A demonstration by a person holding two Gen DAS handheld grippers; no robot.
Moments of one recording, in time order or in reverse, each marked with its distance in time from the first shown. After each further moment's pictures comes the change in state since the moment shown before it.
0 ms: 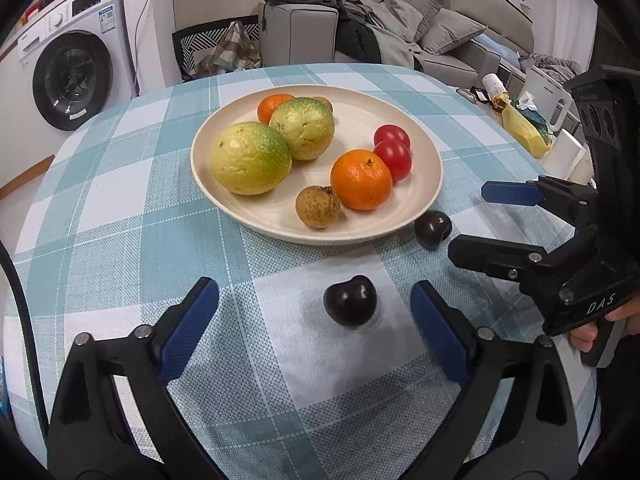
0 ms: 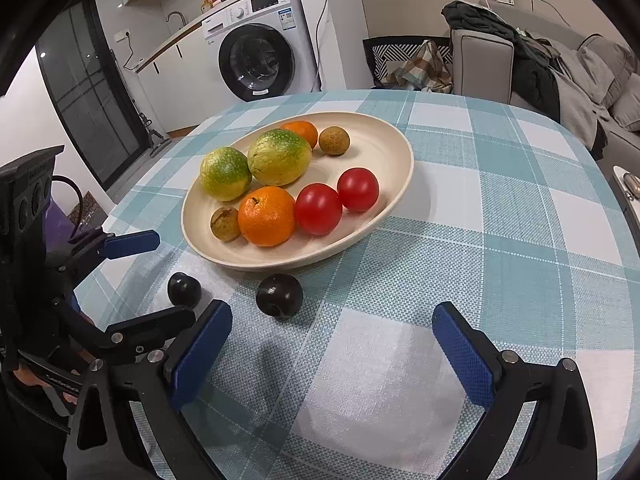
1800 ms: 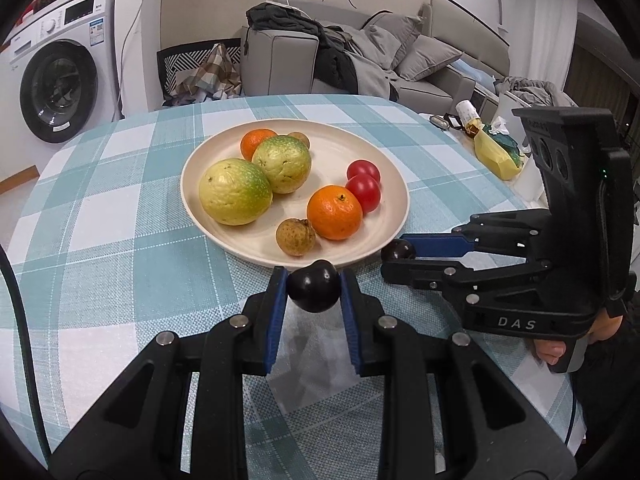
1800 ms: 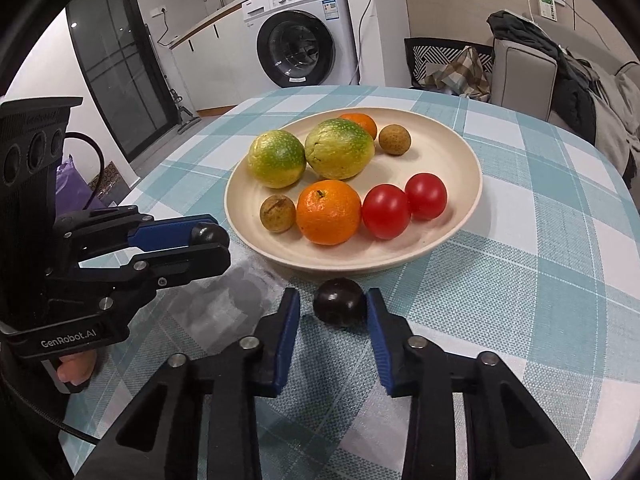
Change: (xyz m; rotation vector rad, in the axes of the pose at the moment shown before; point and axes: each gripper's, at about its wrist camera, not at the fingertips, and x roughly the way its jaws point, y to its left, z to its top) left arm -0.026 0.004 0.002 -0.002 -0.107 -0.098; right arm 0.012 0.029 0.005 -0.112 0.028 0.070
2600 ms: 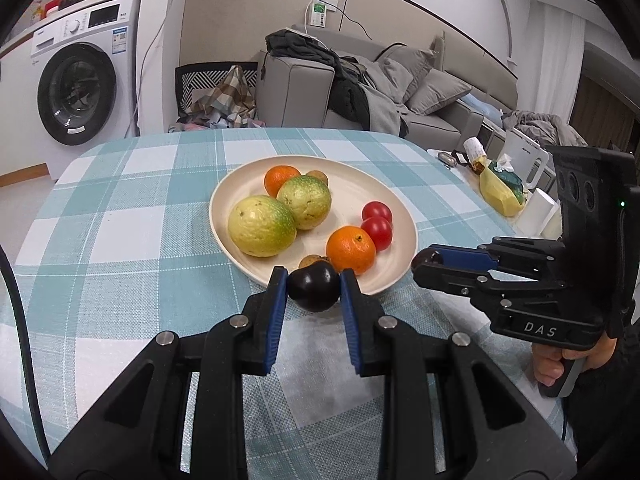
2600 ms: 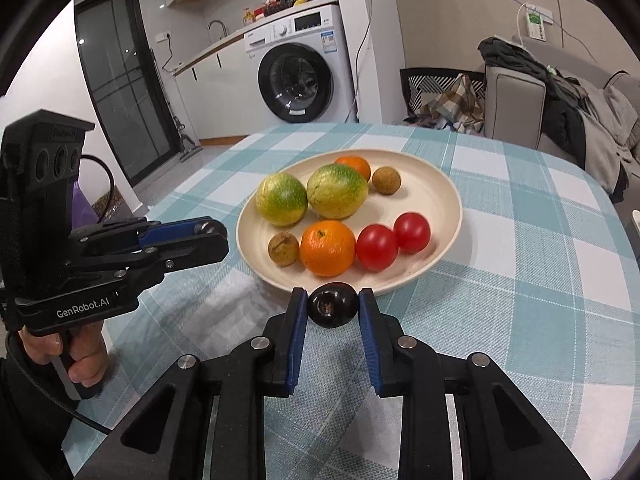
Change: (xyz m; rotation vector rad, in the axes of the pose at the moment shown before) left arm -0.022 0.014 0.008 -0.067 -0.116 0.022; right arm -0.025 -0.001 0.003 0.008 -0.135 -0.006
